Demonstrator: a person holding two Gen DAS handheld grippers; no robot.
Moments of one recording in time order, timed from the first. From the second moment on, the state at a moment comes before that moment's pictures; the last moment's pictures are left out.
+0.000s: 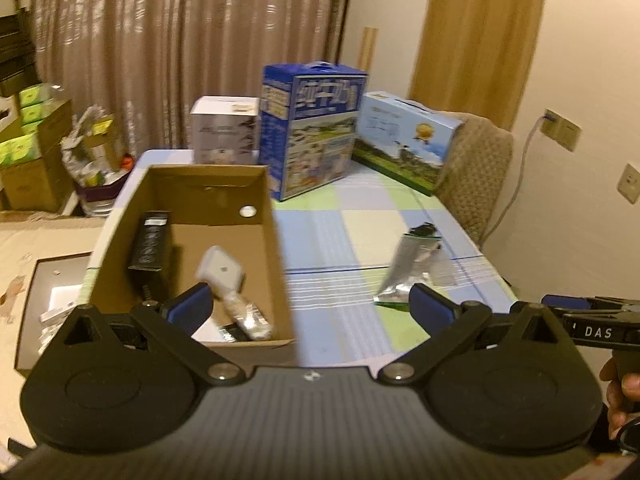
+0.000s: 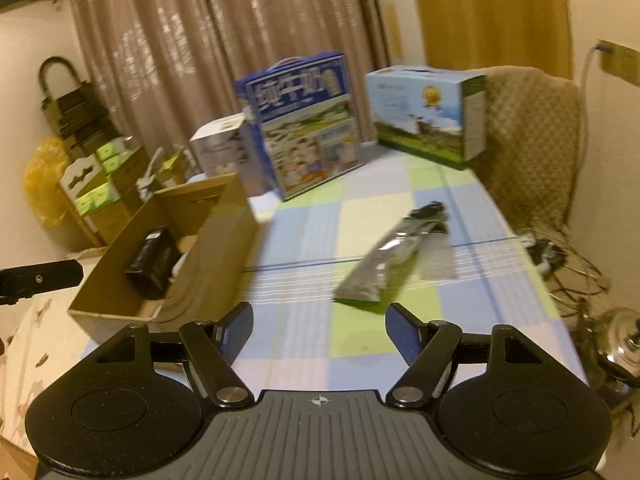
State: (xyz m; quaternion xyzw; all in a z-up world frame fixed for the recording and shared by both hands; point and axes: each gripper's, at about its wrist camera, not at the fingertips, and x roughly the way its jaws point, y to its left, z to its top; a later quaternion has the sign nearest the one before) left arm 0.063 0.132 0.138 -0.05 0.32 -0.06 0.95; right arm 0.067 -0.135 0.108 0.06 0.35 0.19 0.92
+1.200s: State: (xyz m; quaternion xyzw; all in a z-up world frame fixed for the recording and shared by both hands) left arm 0.183 0.000 0.066 0.00 0.36 -0.15 0.92; right arm 0.154 -0.226 0.065 0.07 0.38 0.13 0.91
